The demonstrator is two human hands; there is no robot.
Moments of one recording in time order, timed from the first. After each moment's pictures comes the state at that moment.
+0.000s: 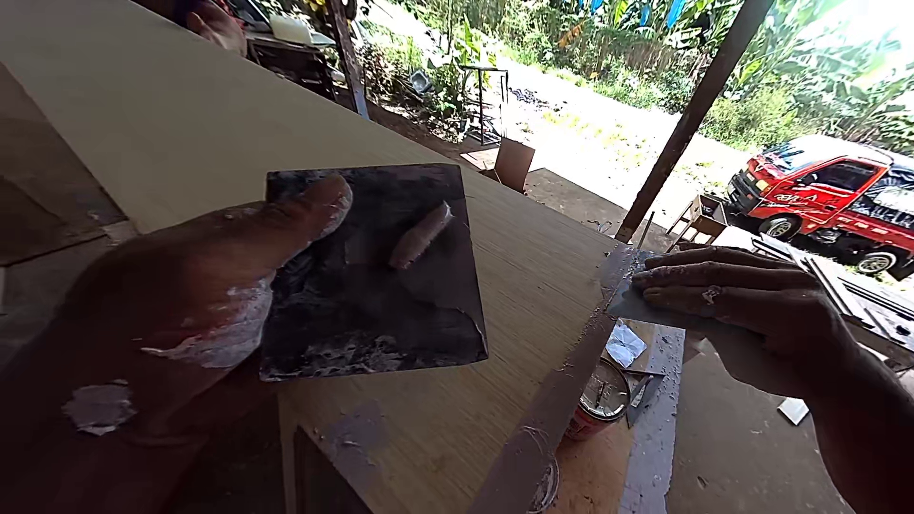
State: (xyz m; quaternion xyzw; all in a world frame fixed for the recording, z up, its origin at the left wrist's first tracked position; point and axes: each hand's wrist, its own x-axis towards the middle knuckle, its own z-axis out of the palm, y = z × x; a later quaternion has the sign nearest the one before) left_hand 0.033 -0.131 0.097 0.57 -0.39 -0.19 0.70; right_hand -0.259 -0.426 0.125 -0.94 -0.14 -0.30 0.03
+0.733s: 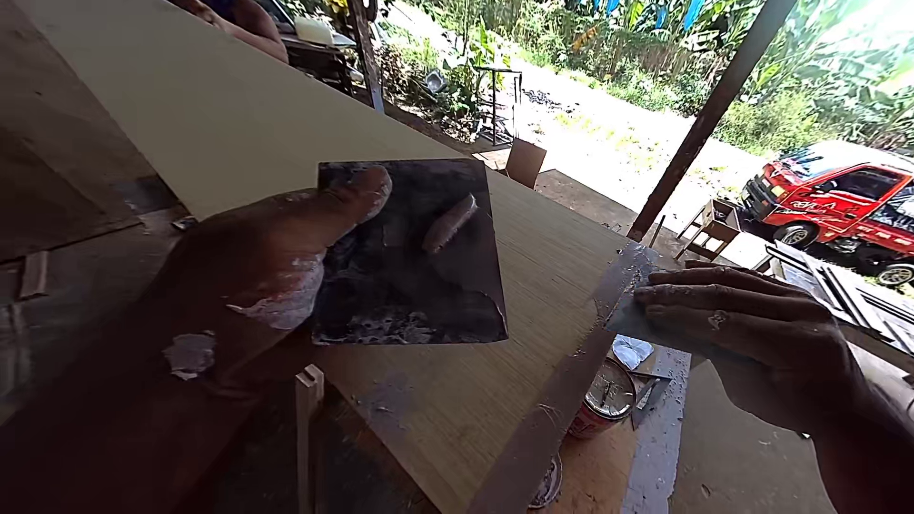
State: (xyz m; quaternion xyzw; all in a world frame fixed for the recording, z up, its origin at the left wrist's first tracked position) left_hand 0.006 -0.137 0.121 0.59 -0.33 -0.18 0.71; right_hand -0.263 -0.402 0.114 -0.94 -0.13 -0.31 0.04
